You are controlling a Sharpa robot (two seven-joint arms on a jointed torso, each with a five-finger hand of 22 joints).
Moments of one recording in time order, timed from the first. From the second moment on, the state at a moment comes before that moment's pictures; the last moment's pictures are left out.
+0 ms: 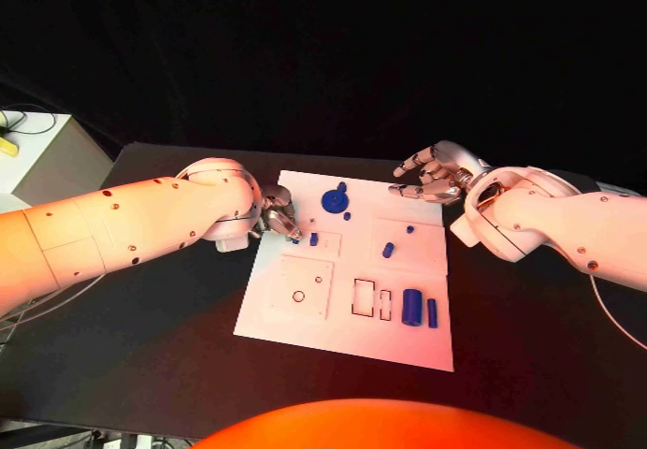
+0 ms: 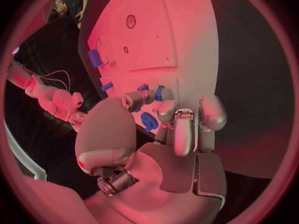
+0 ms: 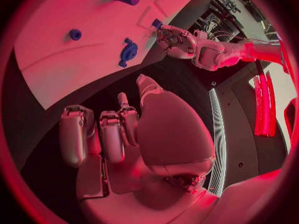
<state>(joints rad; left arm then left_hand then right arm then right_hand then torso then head) 1.32 -0.64 -0.12 1.37 -1.10 0.20 -0.50 1.01 -0.23 0.84 0.12 0.31 0.85 0.04 0.80 0.80 1.26 -0.03 1.29 0.94 1.47 -0.08 1.53 1.31 0.12 1.27 0.04 1.35 1.03 1.34 -0.88 -0.17 1.57 -0.95 -0.49 -0.16 1.41 -0.13 0.12 0.29 0.32 0.85 0.18 0.15 0.31 1.42 0.10 1.41 1.31 1.46 0.01 1.57 1.31 0.03 1.47 0.11 1.41 1.31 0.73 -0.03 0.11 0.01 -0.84</state>
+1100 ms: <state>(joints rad) 1.32 -0.65 -0.12 1.37 -1.10 0.18 -0.49 1.02 -0.25 0.58 0.25 0.30 0.88 0.04 0.79 0.77 1.26 -0.03 1.29 0.95 1.47 -0.08 1.53 1.31 0.12 1.28 0.03 1.34 1.02 1.34 -0.88 -0.17 1.57 -0.95 -0.49 -0.16 1.41 -0.13 0.12 0.29 0.32 0.85 0.18 0.14 0.31 1.42 0.10 1.41 1.31 1.46 0.01 1.57 1.31 0.03 1.47 0.11 1.41 1.31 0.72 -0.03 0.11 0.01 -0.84</state>
